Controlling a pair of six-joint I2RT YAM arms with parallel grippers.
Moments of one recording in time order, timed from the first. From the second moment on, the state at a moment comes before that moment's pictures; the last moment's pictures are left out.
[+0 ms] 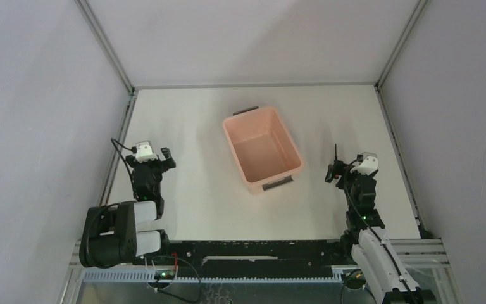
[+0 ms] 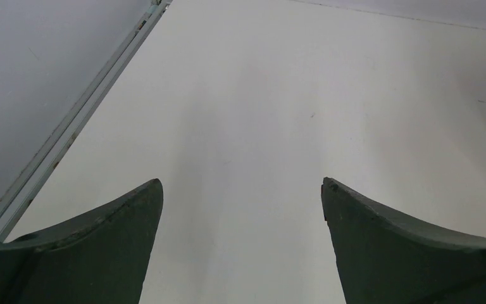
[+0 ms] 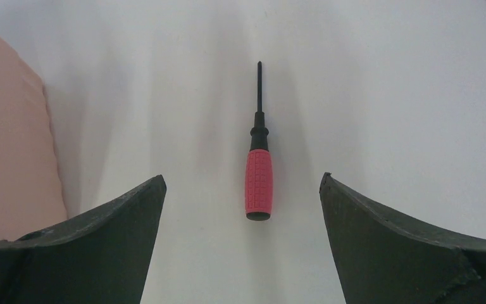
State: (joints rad) left arm 0.10 1.26 0.13 1.05 -0.09 -0.05; right arm 0.03 0.58 0.09 0.19 0.12 0.22
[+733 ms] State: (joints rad) left arm 0.10 1.26 0.13 1.05 -0.09 -0.05; right arm 0.03 0.96 0.88 -0.35 0.12 0.31
